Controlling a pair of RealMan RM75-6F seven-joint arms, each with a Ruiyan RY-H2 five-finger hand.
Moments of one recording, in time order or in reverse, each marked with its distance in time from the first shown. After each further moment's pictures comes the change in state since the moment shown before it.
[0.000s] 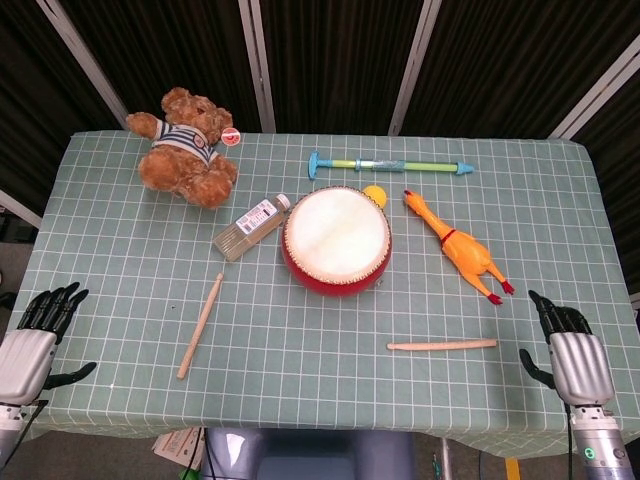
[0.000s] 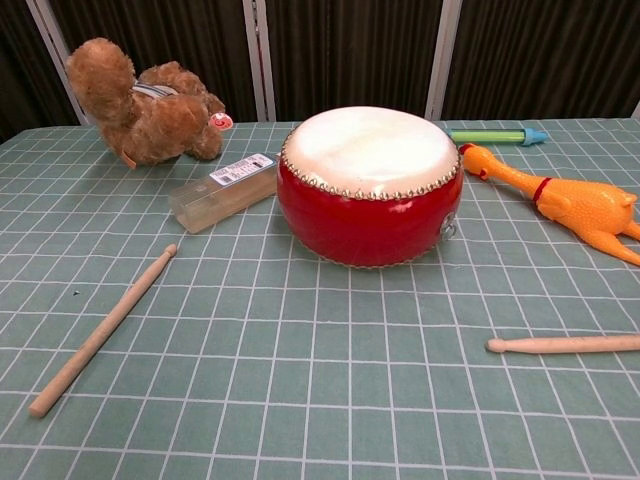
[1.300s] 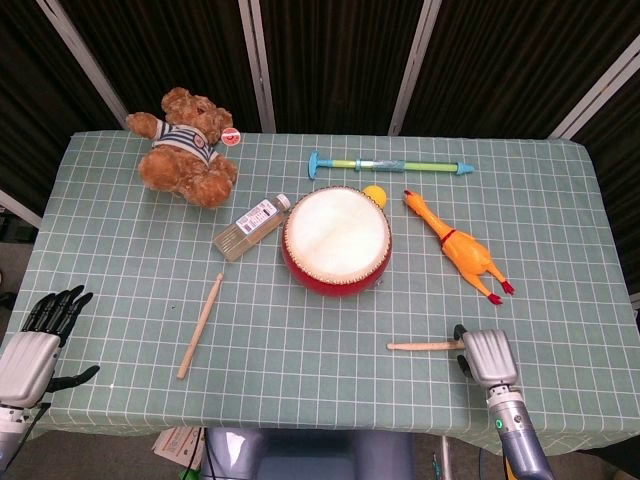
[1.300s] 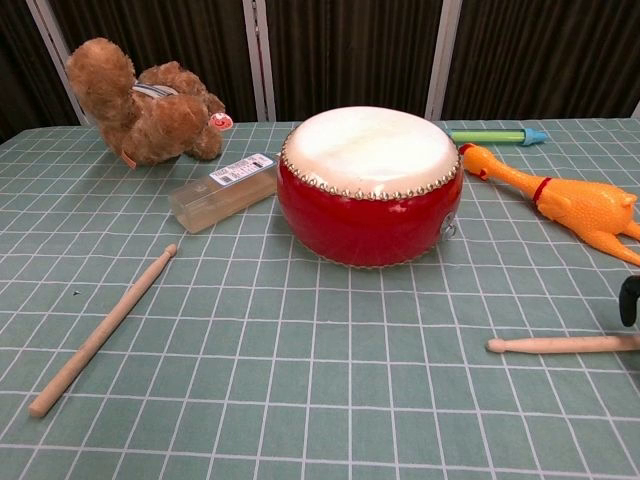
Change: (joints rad) left arm 0.001 0.005 0.010 -0.009 0.012 -0.001 -0.007; right arm 0.144 -0.353 0.009 0.201 0.195 -0.237 -0.380
